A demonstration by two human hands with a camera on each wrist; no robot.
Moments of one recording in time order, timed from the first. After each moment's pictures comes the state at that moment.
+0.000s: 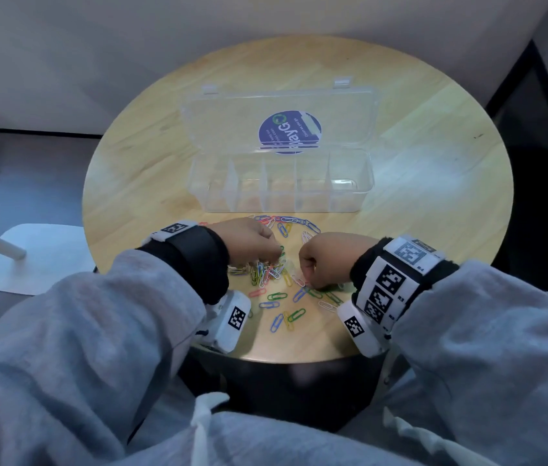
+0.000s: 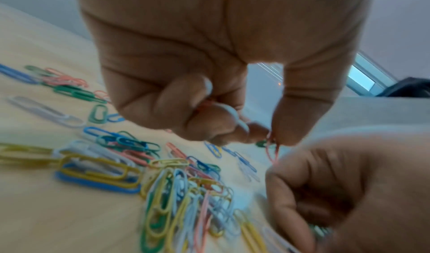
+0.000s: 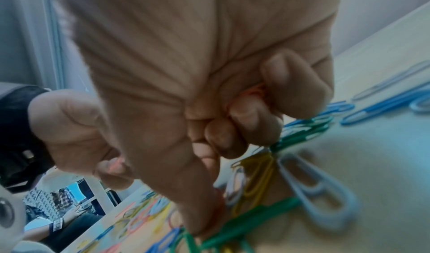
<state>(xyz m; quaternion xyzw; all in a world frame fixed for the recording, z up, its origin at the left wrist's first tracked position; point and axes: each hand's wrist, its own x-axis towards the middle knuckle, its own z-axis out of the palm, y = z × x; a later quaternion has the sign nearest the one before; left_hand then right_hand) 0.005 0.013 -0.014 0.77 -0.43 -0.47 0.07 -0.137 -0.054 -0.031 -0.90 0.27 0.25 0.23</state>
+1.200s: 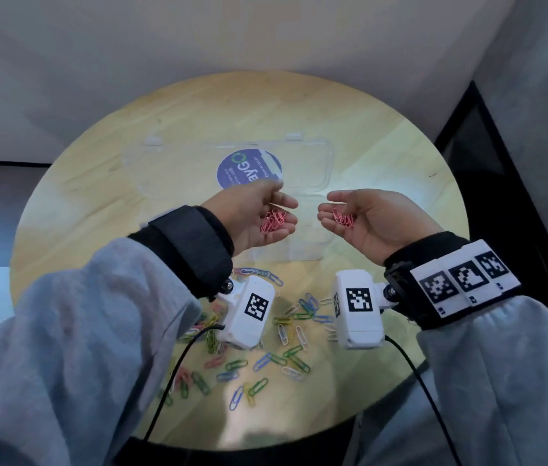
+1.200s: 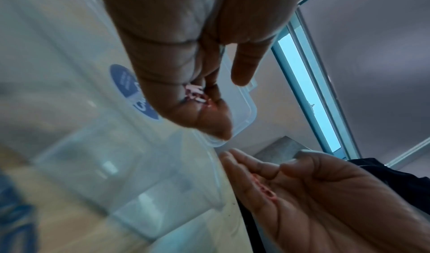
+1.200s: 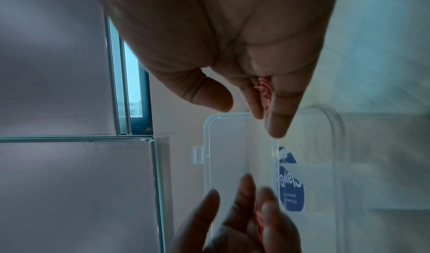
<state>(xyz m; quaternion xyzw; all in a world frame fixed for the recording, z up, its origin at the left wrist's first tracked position) -0.019 -0.092 0.026 0.64 -0.23 -0.61 0.41 -0.177 -0.153 0.010 -0.33 0.44 -0.30 0.78</state>
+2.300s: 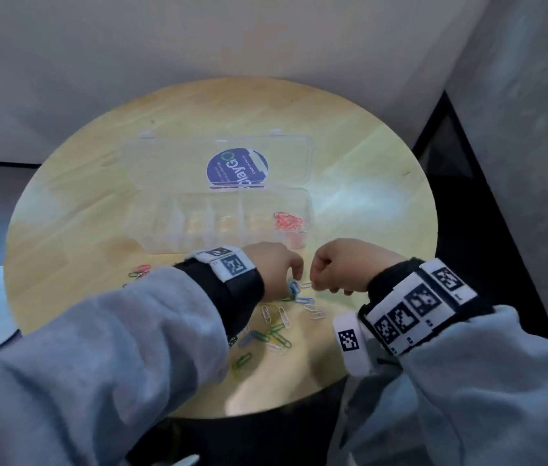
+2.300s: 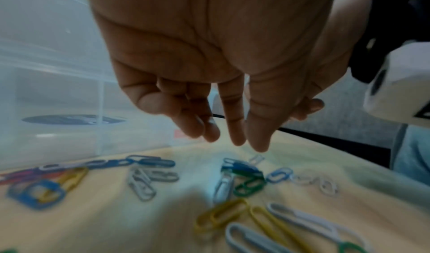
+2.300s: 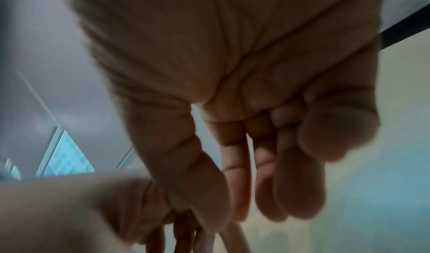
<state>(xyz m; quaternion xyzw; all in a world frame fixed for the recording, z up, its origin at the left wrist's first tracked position) -0.073 -0.049 -0.011 0.68 -0.68 -0.25 -0.10 -0.205 -0.100 0.009 -0.77 0.48 0.15 0.39</state>
